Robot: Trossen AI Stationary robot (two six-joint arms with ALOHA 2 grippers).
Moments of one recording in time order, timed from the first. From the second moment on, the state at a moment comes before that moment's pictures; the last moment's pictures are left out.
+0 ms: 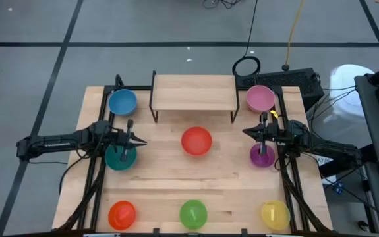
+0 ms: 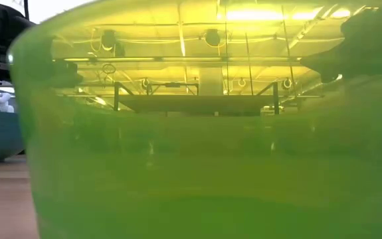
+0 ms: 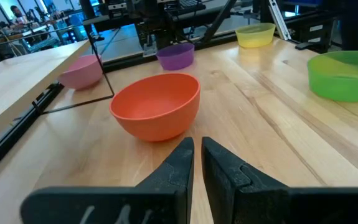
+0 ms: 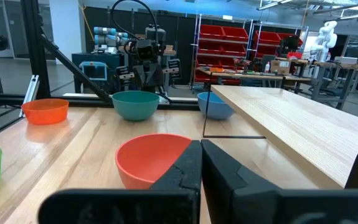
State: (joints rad) left arm 0.20 0.24 0.03 0.01 0.31 0.28; right arm -0.24 0.01 0.02 0.02 -0.13 -0.06
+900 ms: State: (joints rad) left arm 0.20 0.24 0.03 0.01 0.31 0.29; right arm -0.24 0.01 0.02 0.02 -0.13 -0.10
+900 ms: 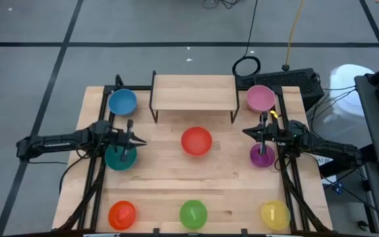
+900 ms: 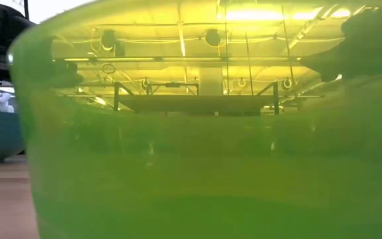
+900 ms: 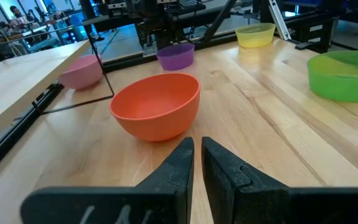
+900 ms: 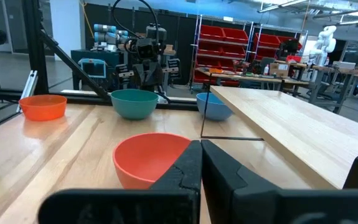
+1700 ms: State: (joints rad) left arm 0.23 0.24 0.15 0.04 -0.05 -0.01; right arm -0.24 0.01 0.02 0.06 -0.13 -0.18
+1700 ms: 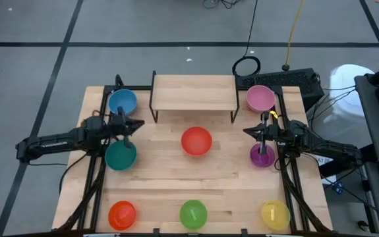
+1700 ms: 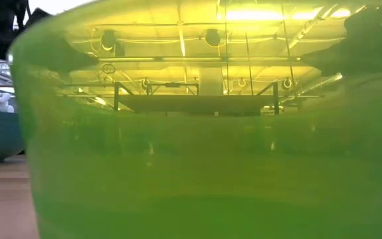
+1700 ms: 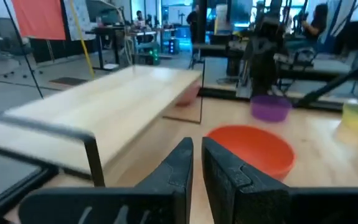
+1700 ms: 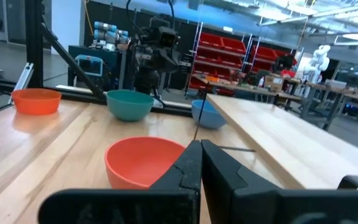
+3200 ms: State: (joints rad) left arm 0.20 0.54 0.78 -0.57 0.12 -0.50; right arm -0.24 0.01 0.08 0.13 -0.07 -0.39
